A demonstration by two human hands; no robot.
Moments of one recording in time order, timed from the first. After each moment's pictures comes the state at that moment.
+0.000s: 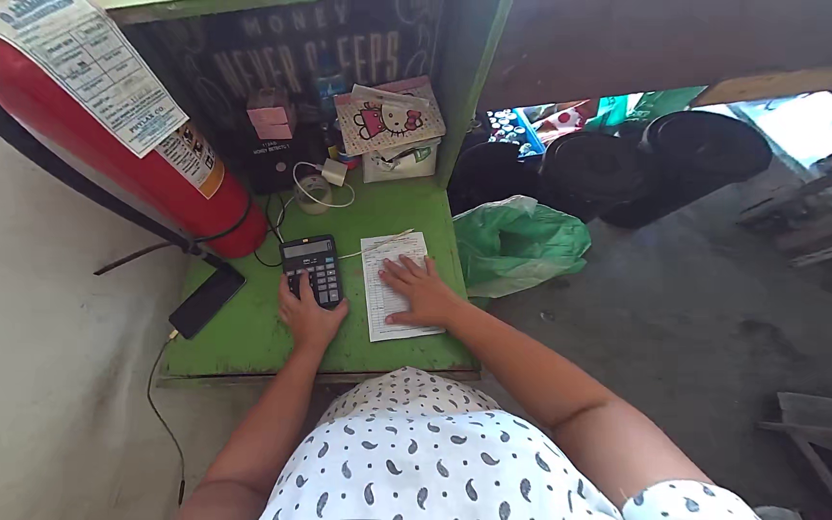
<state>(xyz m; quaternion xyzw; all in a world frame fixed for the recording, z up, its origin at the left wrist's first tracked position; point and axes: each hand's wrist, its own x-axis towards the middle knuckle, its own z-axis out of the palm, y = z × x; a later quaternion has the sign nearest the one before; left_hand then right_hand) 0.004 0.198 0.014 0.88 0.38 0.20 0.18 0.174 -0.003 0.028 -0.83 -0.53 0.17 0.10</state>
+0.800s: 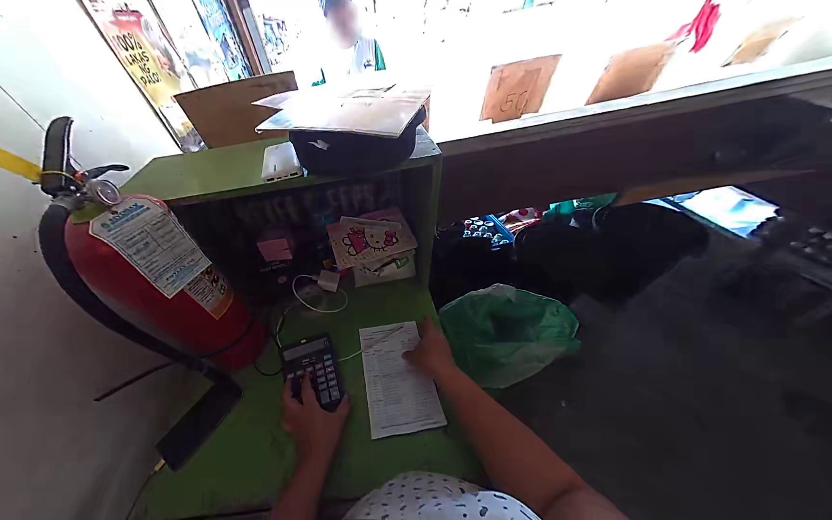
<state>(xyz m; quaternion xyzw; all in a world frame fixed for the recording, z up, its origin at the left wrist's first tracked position) 0.022 0.188 0.014 0.87 0.38 0.27 0.17 0.226 0.020 0.083 -0.90 -0.06 0.24 0.35</state>
